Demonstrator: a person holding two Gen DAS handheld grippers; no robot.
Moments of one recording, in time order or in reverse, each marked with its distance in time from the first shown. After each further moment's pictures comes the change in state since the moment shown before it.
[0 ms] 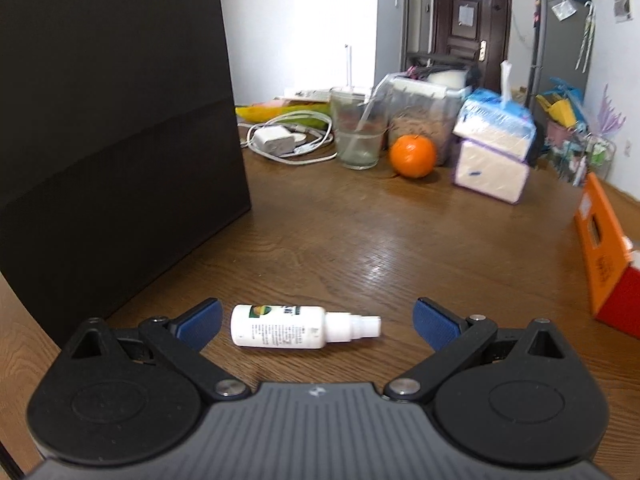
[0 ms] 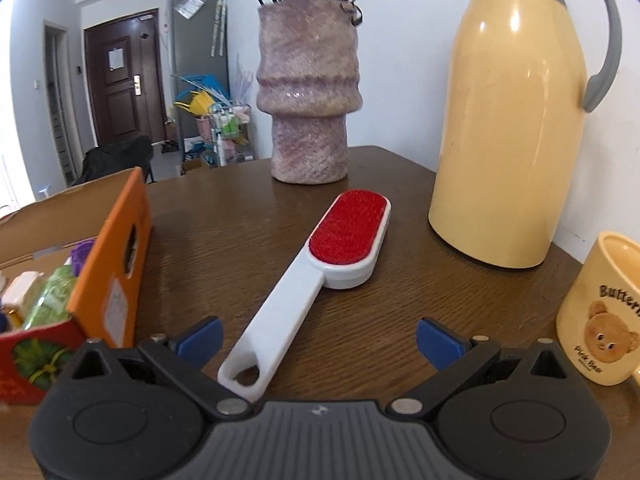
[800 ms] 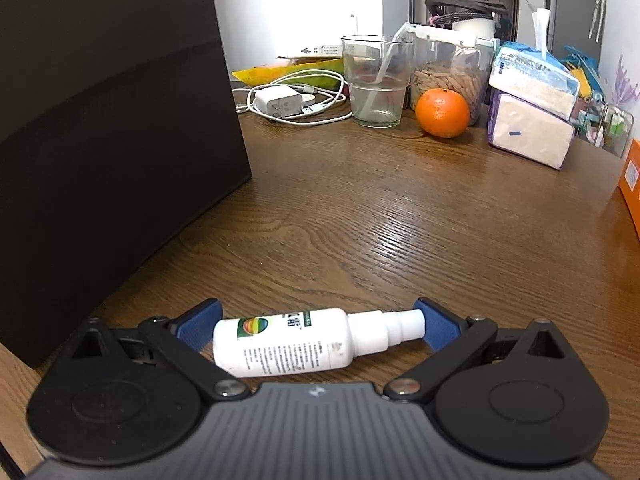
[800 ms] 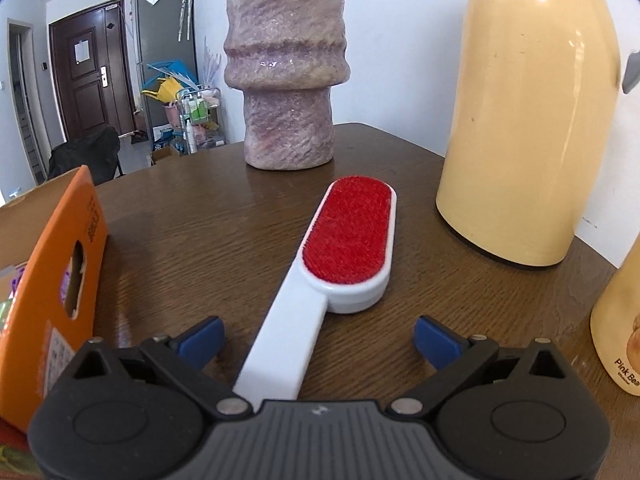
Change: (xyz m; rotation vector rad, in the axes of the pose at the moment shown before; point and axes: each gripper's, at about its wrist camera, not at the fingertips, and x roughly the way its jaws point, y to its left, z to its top) left arm 0.063 0.006 0.000 0.020 0.086 0.029; right arm 0.057 0.012 0.019 0.053 0.058 -0.077
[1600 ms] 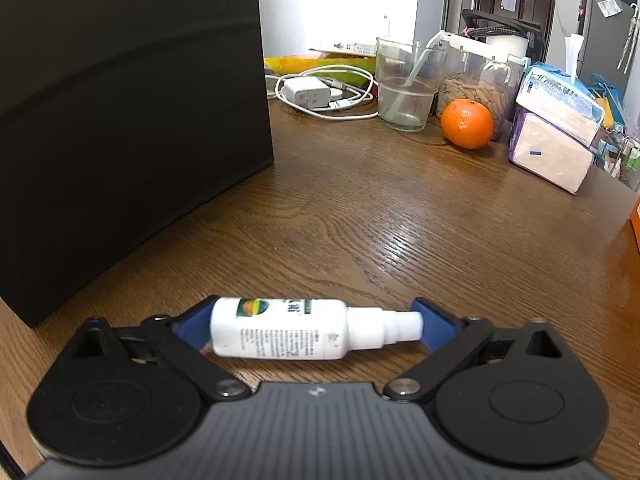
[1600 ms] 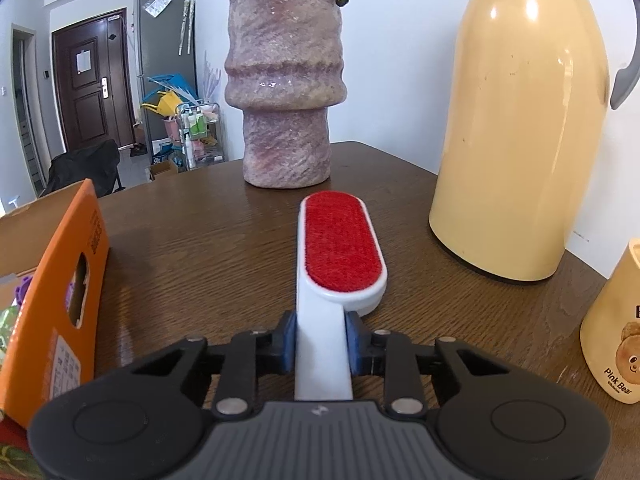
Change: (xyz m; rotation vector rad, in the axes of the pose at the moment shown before) left arm -0.004 0.006 -0.004 -0.108 0.007 0.029; right arm -0.013 -0.001 -0.002 -0.012 -0.056 -0.008
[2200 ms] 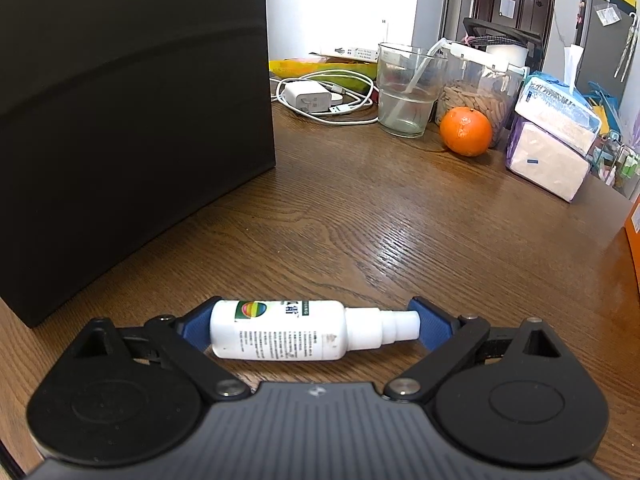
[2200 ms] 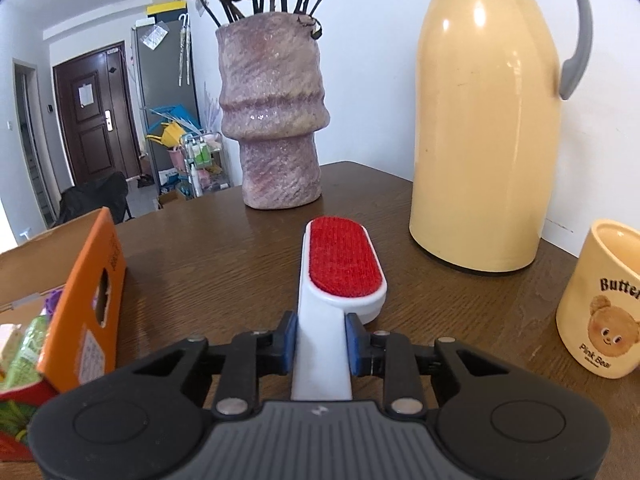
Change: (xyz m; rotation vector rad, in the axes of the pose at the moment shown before) left arm -0.003 0.006 0.000 -0.022 -0.007 -0.024; right arm -0.037 -0.023 -0.015 0.070 -0.077 0.050
